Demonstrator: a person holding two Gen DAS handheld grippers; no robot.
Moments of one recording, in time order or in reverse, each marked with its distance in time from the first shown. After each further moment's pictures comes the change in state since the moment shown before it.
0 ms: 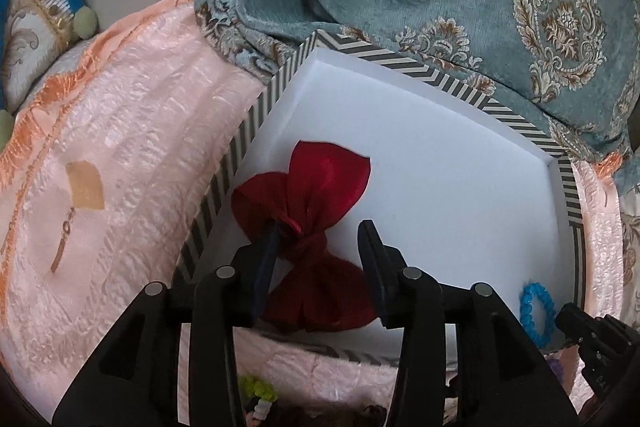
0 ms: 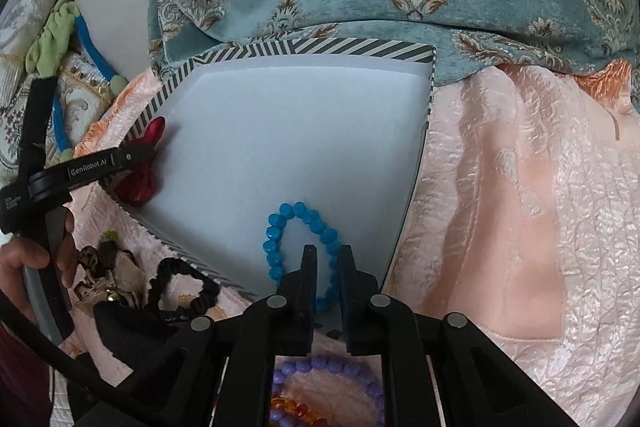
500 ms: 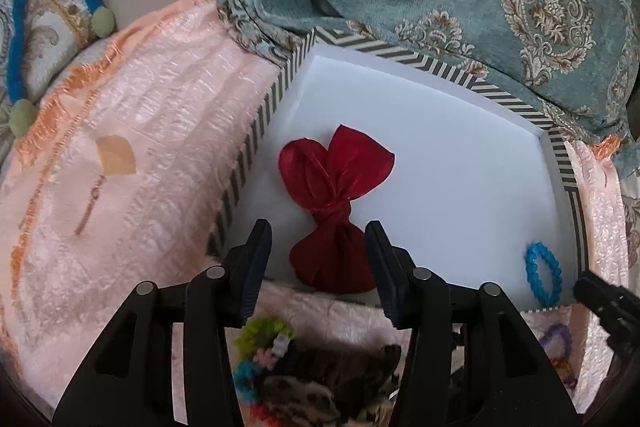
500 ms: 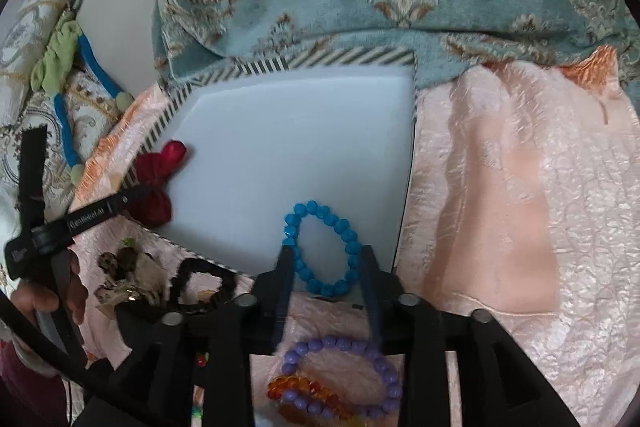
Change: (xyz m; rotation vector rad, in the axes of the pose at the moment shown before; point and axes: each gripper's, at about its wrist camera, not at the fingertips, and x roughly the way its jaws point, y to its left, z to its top) left arm -0.032 -0.001 -0.032 0.023 -0.029 0.043; right arm -0.030 -0.002 -0.006 0.040 -0.052 0.015
